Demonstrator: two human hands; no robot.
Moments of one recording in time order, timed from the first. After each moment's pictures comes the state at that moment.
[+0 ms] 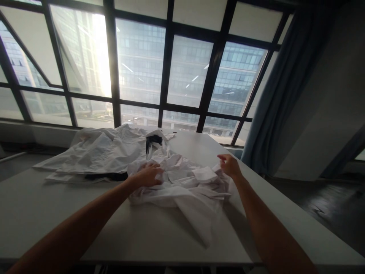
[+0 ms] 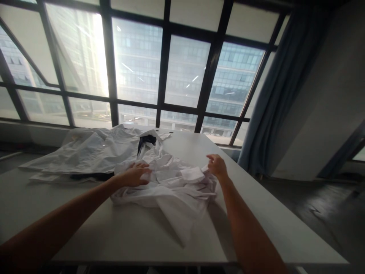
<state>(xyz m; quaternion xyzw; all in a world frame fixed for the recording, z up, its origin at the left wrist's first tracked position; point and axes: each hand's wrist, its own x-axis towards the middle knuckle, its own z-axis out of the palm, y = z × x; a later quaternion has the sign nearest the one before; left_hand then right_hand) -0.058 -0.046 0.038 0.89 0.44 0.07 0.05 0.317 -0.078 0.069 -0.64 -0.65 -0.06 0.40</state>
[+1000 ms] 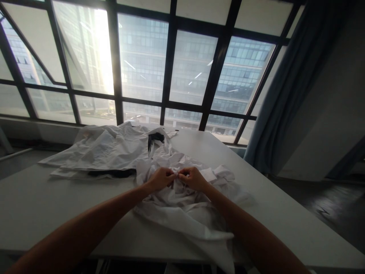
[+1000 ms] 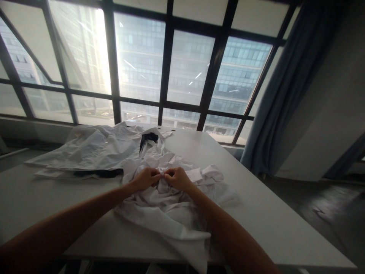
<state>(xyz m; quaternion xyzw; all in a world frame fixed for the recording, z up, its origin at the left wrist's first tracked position) -0.019 -0.068 0.020 0.77 0.41 0.32 0.37 0.164 -0.094 0.038 -0.50 -0.74 0.25 0.36</state>
